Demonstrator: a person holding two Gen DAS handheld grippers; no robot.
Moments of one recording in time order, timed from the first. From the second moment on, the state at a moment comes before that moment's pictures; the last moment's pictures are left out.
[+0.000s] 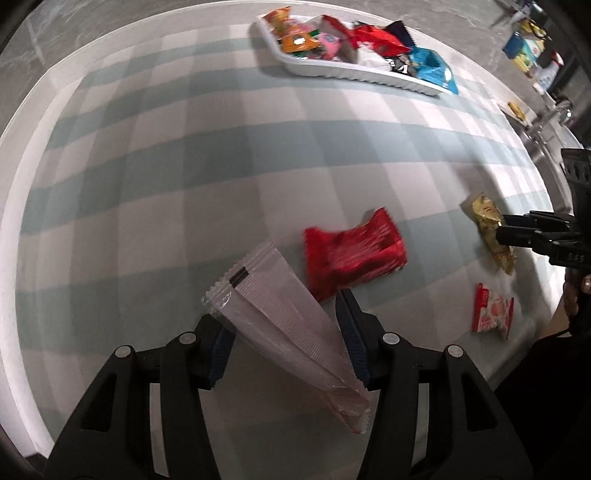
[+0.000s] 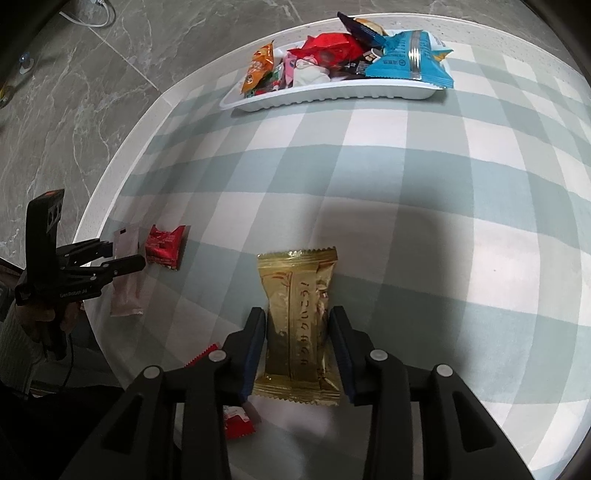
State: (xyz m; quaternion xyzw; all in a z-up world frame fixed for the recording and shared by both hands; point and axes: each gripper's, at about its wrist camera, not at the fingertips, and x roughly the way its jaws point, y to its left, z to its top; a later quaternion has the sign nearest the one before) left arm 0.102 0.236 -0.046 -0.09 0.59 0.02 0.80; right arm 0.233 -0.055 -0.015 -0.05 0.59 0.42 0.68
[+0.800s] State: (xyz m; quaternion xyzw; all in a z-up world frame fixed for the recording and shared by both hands) left arm 0.066 0.219 -0.046 -0.08 0.59 0.09 0.80; right arm 0.202 -0.036 -0.010 -0.19 0.53 0.42 0.71
